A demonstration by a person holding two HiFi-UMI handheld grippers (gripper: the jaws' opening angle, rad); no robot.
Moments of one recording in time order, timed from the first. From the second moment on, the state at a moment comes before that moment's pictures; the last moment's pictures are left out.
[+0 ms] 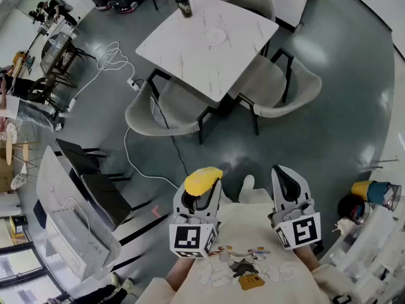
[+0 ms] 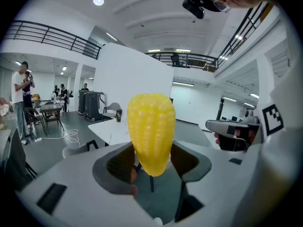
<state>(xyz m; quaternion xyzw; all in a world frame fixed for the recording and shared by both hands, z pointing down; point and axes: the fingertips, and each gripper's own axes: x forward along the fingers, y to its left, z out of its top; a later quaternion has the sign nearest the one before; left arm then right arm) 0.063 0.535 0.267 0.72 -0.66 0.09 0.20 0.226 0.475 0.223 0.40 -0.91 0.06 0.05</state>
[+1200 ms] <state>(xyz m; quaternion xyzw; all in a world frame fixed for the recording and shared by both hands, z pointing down) 0.104 0.516 0.268 0.70 -0.68 0.06 0.21 0.274 0.460 0.216 0.37 -0.92 0.08 0.01</state>
